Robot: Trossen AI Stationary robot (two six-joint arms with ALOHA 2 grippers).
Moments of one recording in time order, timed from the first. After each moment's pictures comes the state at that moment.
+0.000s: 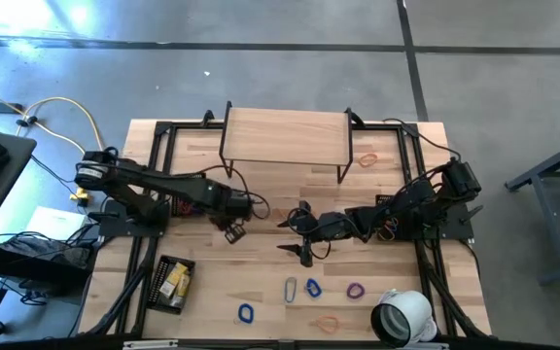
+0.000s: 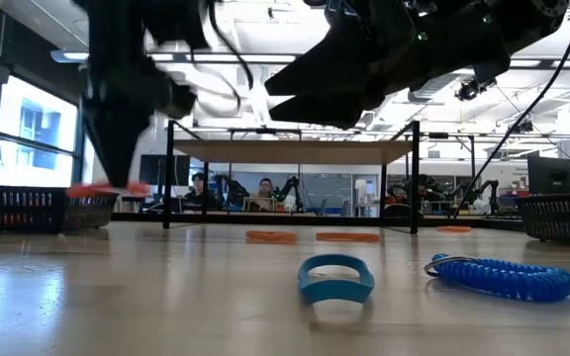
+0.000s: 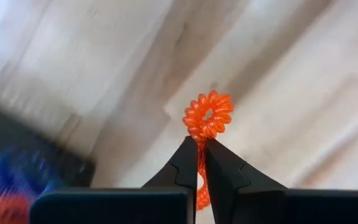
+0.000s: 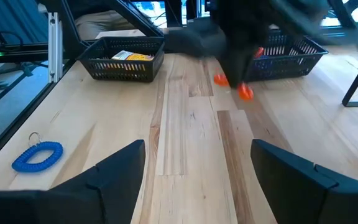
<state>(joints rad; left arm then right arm) -0.11 1.50 1.02 -0.94 -0.07 -0.80 0.24 1.74 0.80 0.62 0.18 0.16</state>
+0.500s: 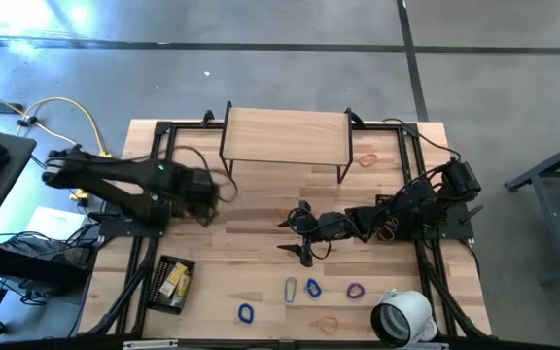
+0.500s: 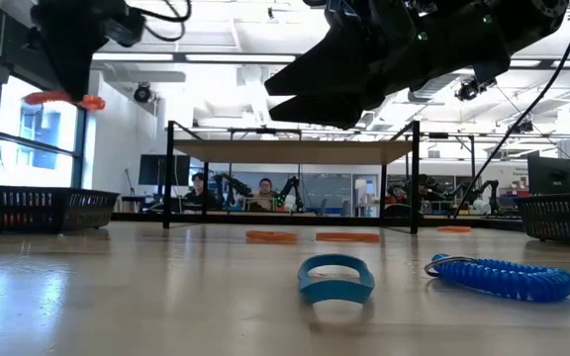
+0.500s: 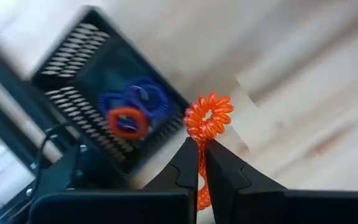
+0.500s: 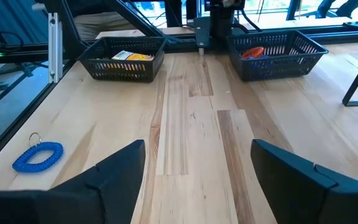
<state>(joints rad) -0.10 1.17 1.14 -1.39 -0.18 -1.02 0.24 1.74 0.80 0.62 0.18 0.16</state>
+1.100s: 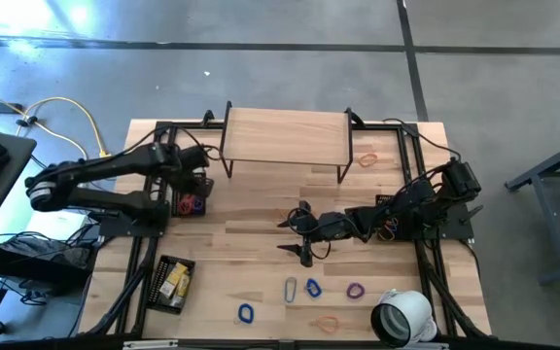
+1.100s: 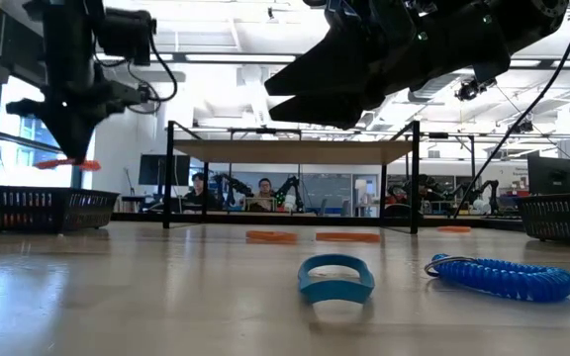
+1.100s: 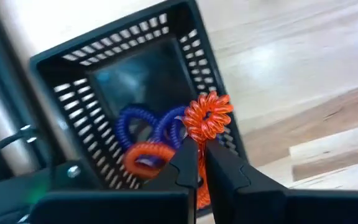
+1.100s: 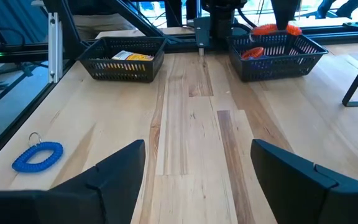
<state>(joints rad) 0.42 1.01 0.78 -1.11 -0.04 -0.89 0.24 1.74 0.80 0.62 0.18 0.16</state>
